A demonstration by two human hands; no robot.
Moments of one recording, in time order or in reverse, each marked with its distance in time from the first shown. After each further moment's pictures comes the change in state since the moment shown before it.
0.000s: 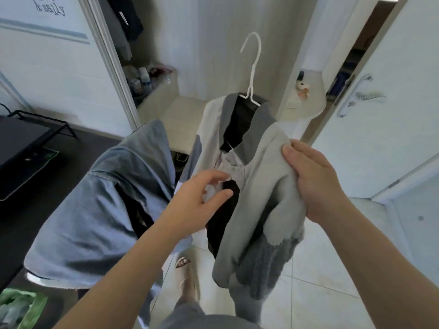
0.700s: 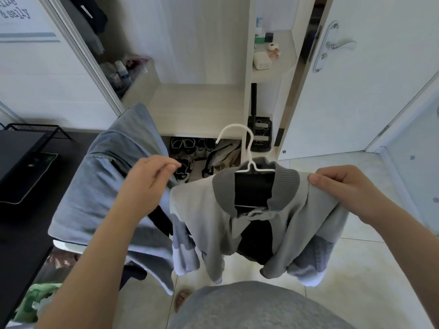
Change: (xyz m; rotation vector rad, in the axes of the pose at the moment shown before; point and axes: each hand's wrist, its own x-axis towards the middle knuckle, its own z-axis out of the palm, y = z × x) left_hand -0.086 -0.003 -0.033 0.336 0.086 0.075; right_hand -0.147 0.066 -0.123 -0.270 -0.132 0.019
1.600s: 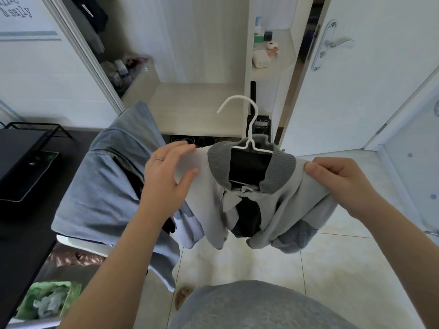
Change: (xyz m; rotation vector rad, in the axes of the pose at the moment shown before) left_hand -0.006 0.020 0.030 0.024 0.187 0.148; right_hand 0.000 0.003 0.014 0.027 0.122 -0.112
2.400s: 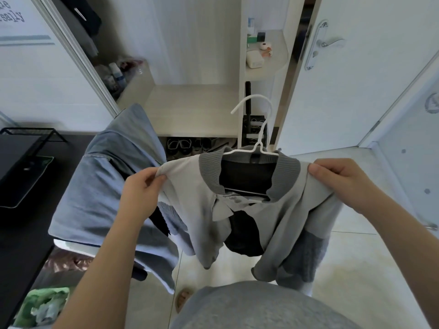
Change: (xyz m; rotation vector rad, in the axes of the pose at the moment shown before) left_hand -0.017 -0.044 -0.010 -0.180 -0.100 -0.491; right_hand -0.009 0.005 -0.016 -0.119 -0.036 0.027
